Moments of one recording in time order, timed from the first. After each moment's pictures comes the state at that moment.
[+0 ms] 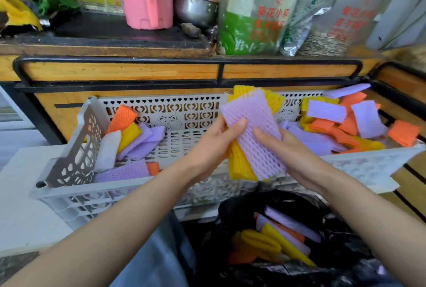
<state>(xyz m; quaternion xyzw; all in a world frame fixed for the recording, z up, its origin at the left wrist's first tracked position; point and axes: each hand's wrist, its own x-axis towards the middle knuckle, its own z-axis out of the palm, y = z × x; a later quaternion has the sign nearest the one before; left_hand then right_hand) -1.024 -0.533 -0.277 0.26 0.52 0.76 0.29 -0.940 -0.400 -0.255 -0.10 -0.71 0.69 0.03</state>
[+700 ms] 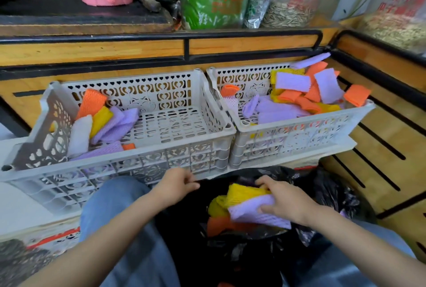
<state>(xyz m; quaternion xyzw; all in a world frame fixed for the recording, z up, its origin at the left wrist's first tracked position) -0.980 -0.569 -0.386 0.32 0.89 0.24 0.23 -0.817 -0.350 -0.378 -0.15 -0.97 0.15 -0.15</state>
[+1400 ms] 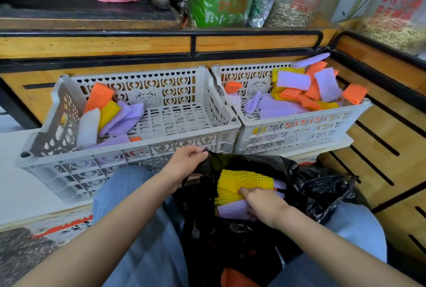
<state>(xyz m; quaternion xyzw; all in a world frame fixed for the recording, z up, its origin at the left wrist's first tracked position) -0.975 -0.569 -0.371 0.14 0.73 0.59 0.31 -0.828 -0.407 -0.405 -0.06 -0.98 -0.02 -0.20</state>
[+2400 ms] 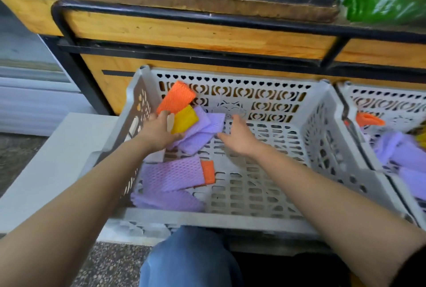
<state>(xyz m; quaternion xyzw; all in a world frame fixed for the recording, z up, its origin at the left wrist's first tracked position) -1.249 -0.721 -0.405 0.04 0.97 0.23 0.12 -1.218 -0.514 -0.419 -0.07 -0.93 0.36 -0.08</state>
